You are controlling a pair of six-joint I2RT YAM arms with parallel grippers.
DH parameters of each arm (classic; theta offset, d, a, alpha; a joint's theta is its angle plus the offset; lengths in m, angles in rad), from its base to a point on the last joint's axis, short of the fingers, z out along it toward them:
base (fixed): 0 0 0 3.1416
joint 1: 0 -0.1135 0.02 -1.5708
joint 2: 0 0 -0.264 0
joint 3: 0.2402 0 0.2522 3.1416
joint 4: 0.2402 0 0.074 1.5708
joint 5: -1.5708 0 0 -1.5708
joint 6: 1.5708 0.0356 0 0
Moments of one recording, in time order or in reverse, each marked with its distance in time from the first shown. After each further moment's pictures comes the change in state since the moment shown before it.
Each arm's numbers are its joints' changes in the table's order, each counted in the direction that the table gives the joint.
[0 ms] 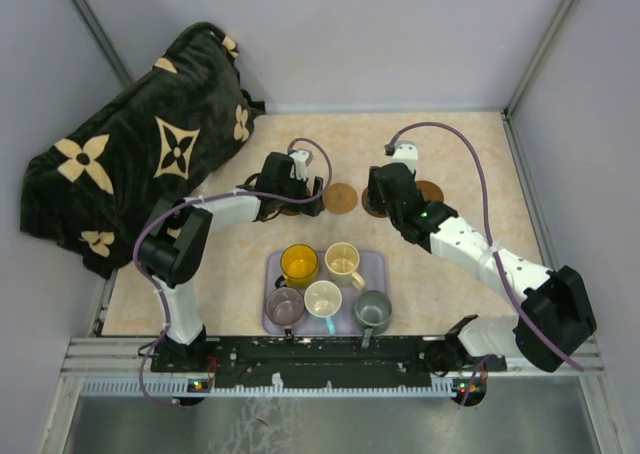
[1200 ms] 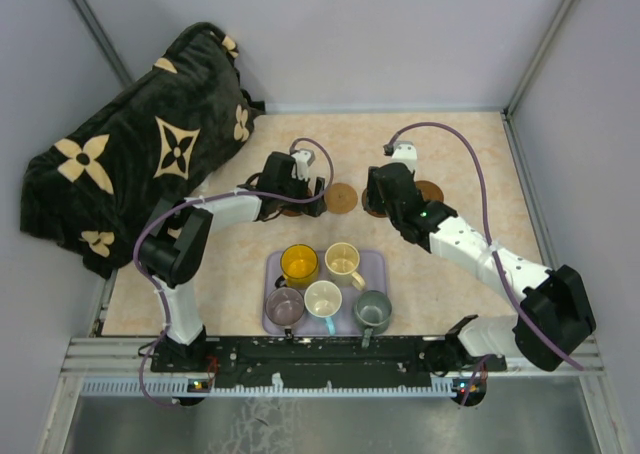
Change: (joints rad) left arm 0.007 0.000 0.010 0.012 -0.015 -0.002; right arm 0.000 -0.005 0.000 -0.004 0.014 0.000
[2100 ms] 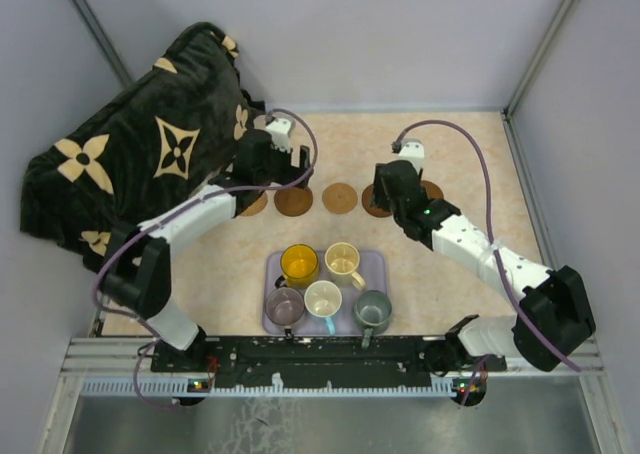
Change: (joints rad) left arm -0.030 0.205 0.052 0.026 0.154 0.086; right arm 0.018 0.000 0.000 0.003 -0.032 -0.003
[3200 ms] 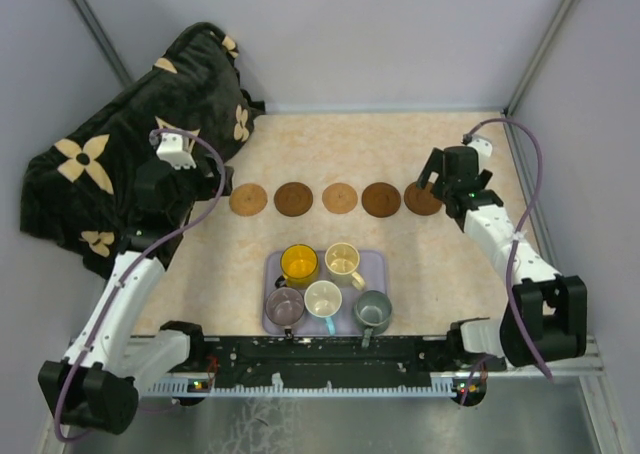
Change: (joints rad) left arm -0.329 0.707 -0.303 0.158 0.023 -0.106; right arm 0.468 0.014 -0.029 0.033 0.145 0.032
